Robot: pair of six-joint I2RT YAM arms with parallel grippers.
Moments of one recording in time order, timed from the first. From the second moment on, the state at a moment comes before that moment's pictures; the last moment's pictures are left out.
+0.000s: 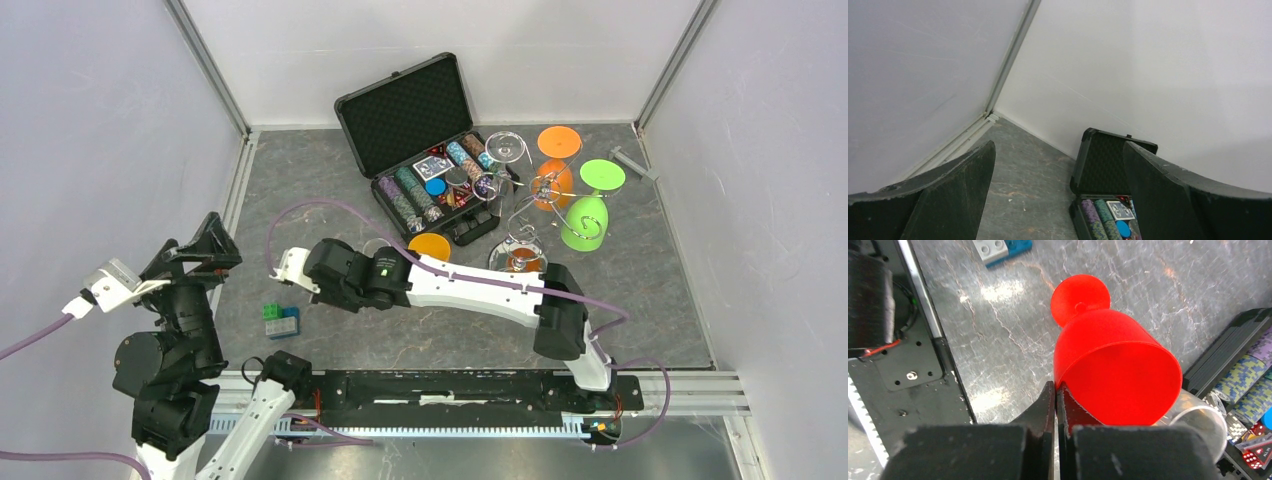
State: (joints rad) left arm -0.36 0.26 1.02 -0.40 -0.69 -0.30; right arm 1.33 2.05 1.98 -0.73 0.17 -0.13
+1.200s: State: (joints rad) left arm -0.36 0.26 1.02 -0.38 -0.73 -0.26; right arm 1.32 2.11 2.07 -0.66 0.25 -0.20
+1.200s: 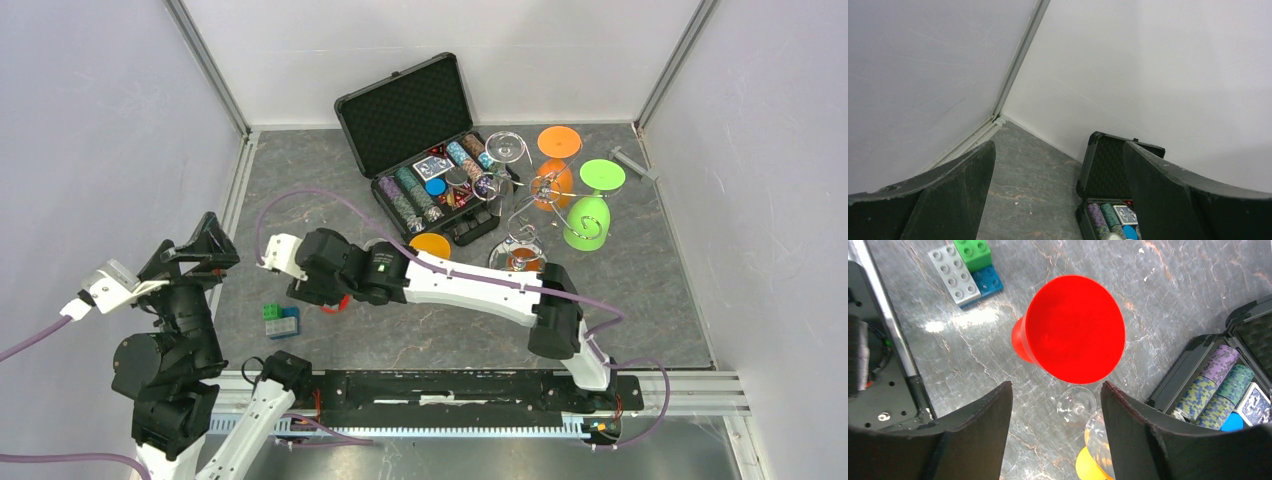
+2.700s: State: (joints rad) left arm -0.36 0.49 1.01 -0.42 -0.25 -0.36; right arm 0.91 1.92 2.16 -0.96 1.03 -0.34
